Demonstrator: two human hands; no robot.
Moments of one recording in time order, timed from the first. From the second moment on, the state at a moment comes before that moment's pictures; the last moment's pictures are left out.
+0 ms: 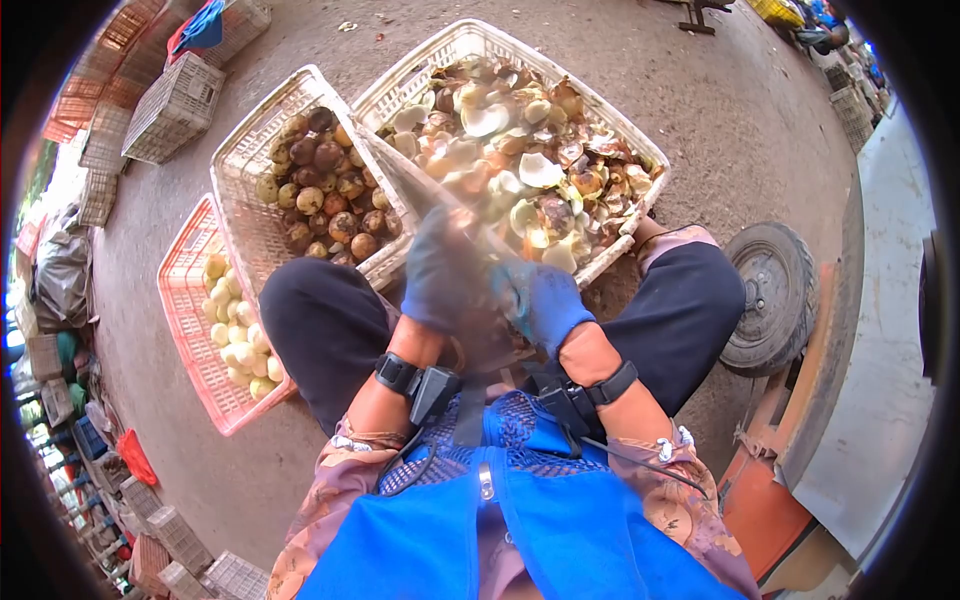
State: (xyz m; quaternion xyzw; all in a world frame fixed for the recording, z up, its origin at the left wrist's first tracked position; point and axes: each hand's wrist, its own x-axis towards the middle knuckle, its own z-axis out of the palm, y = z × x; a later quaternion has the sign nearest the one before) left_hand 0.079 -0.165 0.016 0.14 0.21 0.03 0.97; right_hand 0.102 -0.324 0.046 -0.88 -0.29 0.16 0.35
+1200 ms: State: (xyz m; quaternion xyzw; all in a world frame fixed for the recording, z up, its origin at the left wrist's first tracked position) left_hand 0.077 -0.176 0.062 0.26 0.35 -0.08 0.90; right_hand 0.152 -0.337 0.022 -0.90 -0.38 0.14 0.15
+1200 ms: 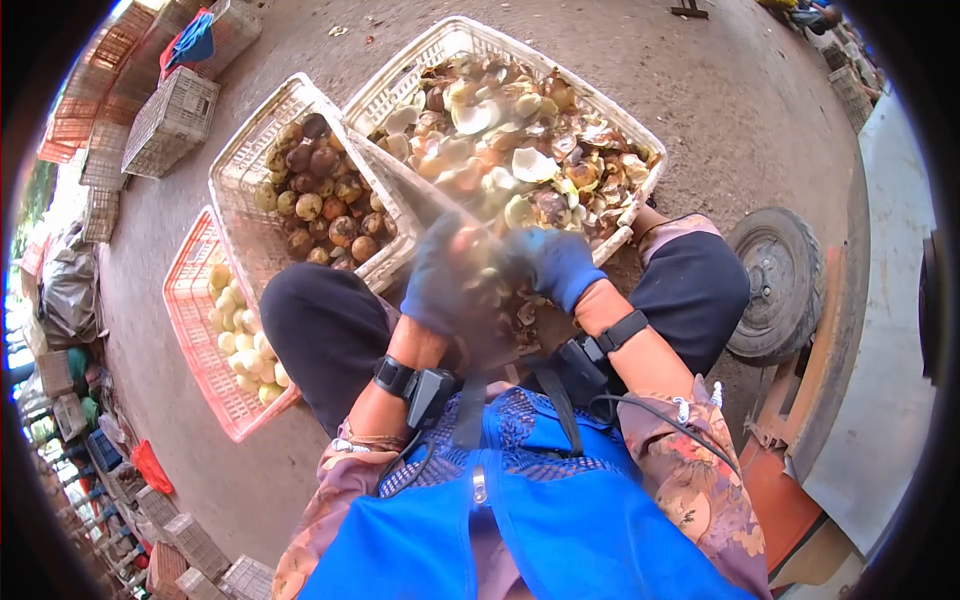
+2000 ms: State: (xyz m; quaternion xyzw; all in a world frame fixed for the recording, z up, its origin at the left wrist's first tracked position) left_hand 0.084 -0.152 -0.027 0.83 0.06 0.04 0.55; right_hand 0.143 -0.351 0.025 -0.60 -0.19 0.13 0.77
